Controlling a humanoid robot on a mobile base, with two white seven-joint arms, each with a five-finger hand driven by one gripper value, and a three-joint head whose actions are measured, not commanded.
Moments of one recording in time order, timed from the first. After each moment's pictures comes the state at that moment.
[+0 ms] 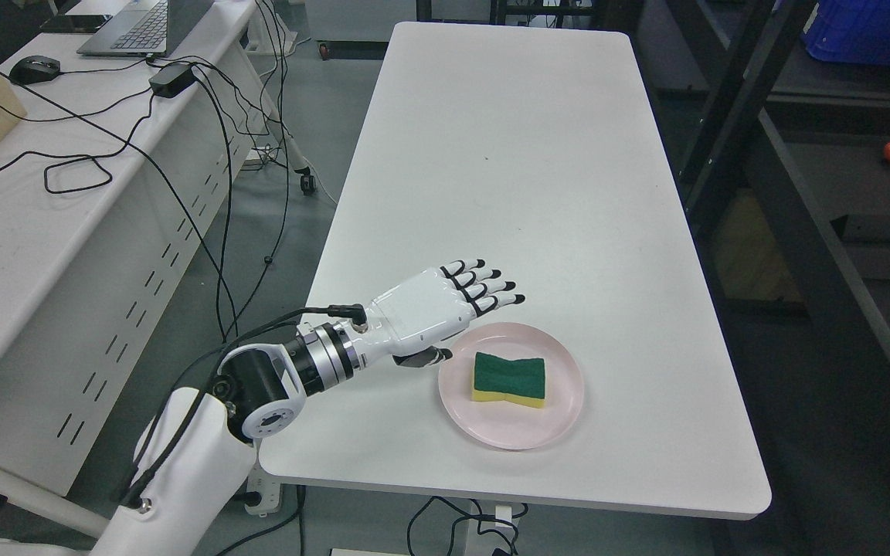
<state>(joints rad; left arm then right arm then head) -0.59 0.21 -0.45 -1.45 -1.04 -0.58 -0.24 -0.07 0.00 -0.21 0.00 -0.11 0.08 -0.07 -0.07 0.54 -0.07</state>
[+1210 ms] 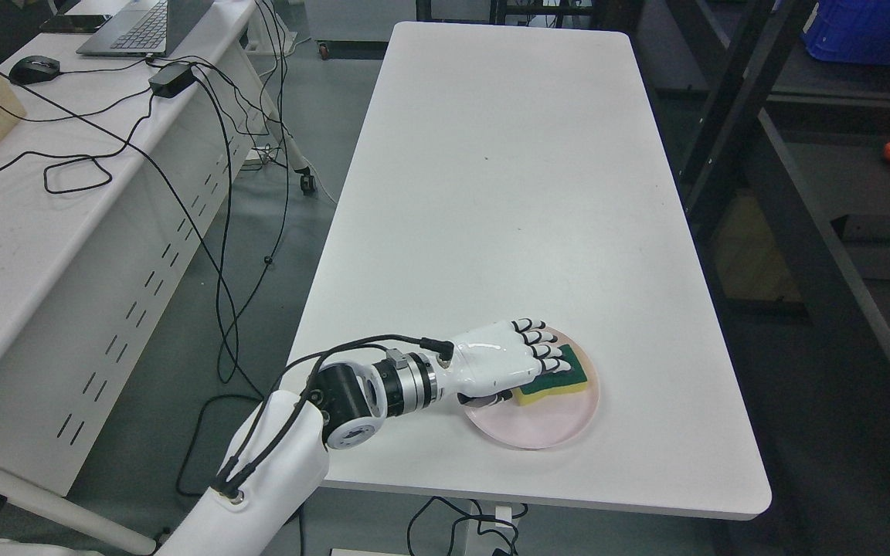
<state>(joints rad) -0.65 0.09 -0.59 -1.28 -1.15 -0.58 -0.29 -0.07 0.00 -0.21 0.00 -0.11 0.08 -0.07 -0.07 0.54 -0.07</state>
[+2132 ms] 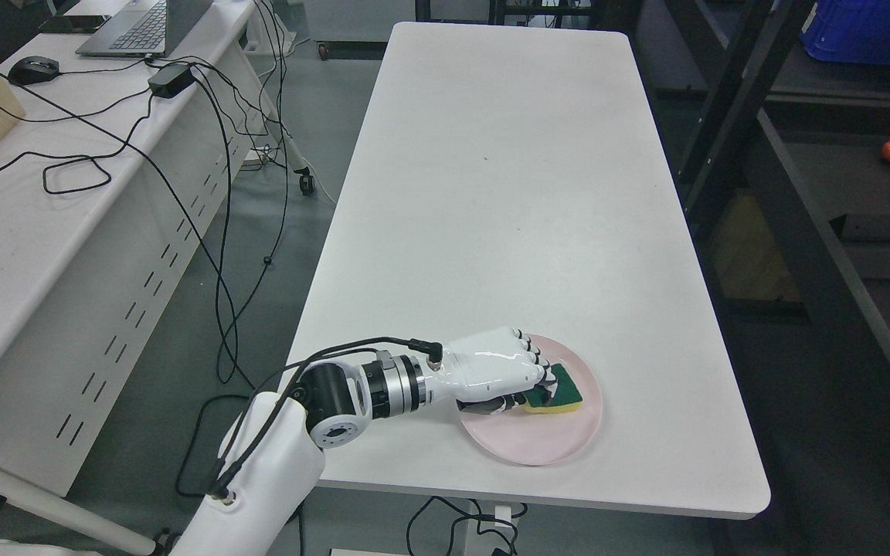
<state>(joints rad) -0.61 0.04 -0.42 -1.26 -1.07 -0.78 -0.34 -0.07 0.00 -0.21 0.00 -0.11 0.08 -0.07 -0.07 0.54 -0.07</state>
